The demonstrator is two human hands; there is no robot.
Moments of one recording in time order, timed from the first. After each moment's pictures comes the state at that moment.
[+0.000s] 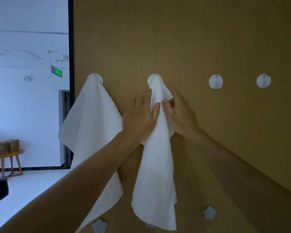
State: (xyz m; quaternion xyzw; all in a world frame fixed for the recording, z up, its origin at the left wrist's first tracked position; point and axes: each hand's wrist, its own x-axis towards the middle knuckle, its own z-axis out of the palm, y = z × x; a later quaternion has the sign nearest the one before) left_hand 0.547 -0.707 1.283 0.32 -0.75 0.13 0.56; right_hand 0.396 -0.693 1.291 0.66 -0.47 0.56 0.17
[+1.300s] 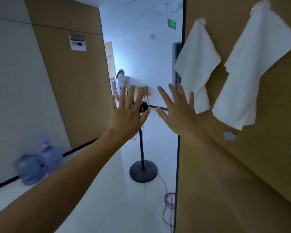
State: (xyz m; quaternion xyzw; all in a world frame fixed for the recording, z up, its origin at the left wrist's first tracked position) left_hand 0.758 -0.393 1.125 0.73 -0.55 0.38 0.12; right_hand 0.592 -0.488 1.124 0.84 -0.35 0.36 0.18
